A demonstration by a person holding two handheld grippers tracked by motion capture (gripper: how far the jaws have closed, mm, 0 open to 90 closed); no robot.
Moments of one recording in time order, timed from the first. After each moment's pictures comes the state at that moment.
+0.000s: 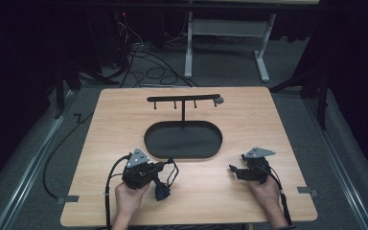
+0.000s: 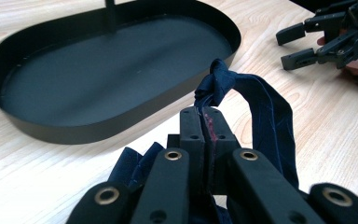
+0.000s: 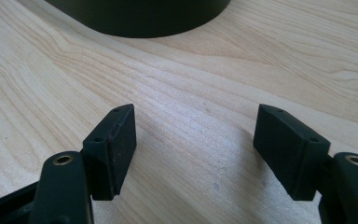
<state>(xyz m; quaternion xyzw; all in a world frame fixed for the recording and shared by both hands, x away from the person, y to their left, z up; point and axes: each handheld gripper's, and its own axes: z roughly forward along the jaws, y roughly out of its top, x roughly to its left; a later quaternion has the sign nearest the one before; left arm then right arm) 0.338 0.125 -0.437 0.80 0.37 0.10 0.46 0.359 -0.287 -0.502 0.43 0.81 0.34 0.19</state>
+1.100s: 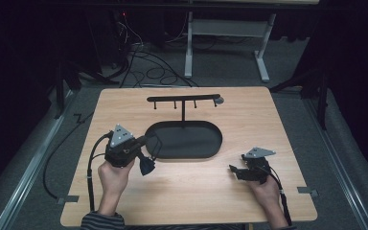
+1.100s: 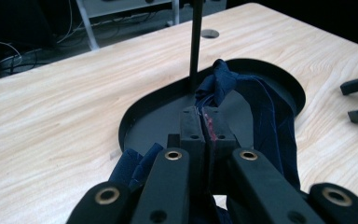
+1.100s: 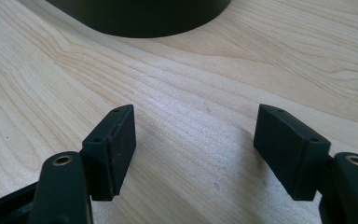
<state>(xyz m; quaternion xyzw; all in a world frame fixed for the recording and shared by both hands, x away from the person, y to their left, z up) 0.372 0.150 -0.377 0.77 0.38 0.21 0.46 0.359 -0.287 -0.502 0.43 0.81 0.34 0.19</state>
